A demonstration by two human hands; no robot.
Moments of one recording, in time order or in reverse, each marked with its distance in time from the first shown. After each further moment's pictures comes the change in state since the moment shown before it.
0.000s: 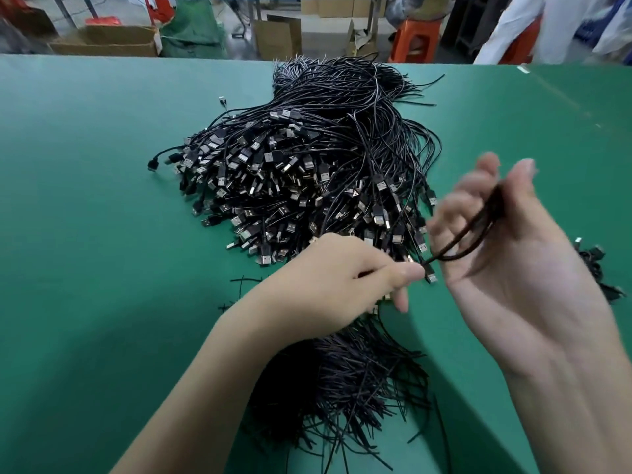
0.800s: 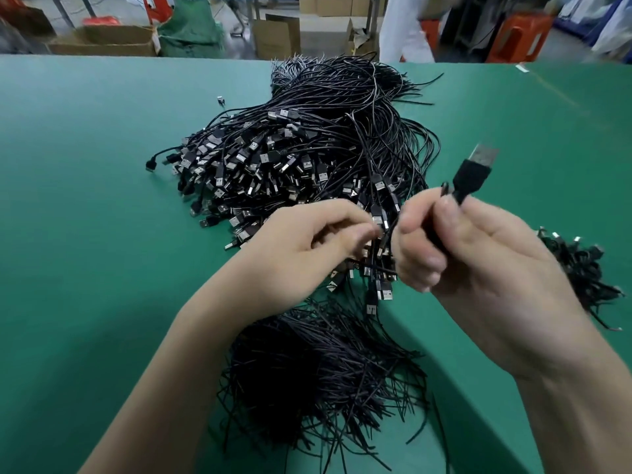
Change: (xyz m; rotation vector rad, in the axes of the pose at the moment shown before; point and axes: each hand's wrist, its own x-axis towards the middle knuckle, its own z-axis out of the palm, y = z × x) left_hand -0.007 -0.013 -0.026 -0.104 0.196 0.075; right_hand -0.007 0.004 -0.008 -0.547 -0.394 -0.012
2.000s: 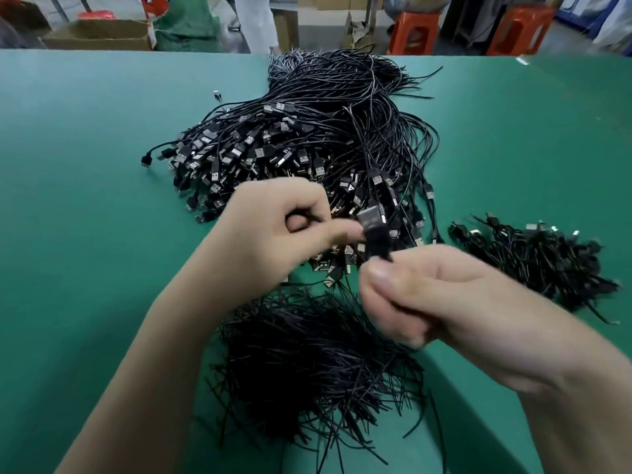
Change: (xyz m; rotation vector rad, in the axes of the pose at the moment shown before) left_hand -0.003 -0.001 -0.015 0.178 0.172 0.163; right_hand -0.008 -0.001 0.003 -0.199 -0.295 0.327
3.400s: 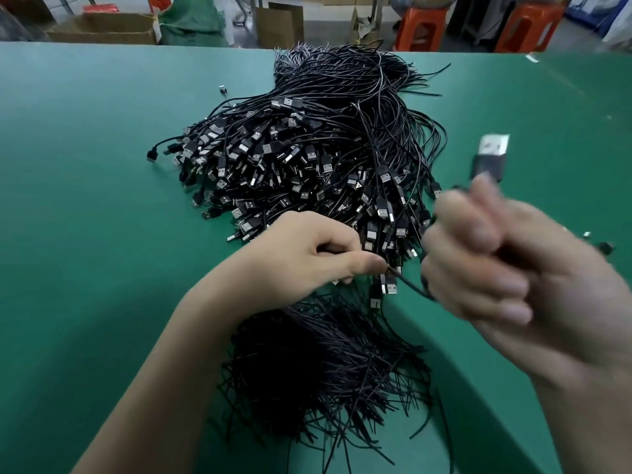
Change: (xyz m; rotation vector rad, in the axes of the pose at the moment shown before) left_hand 0.001 -0.003 0.015 -0.092 -0.353 -0.216; right_hand -0.002 -0.011 -0.007 0.573 0.072 -0.179
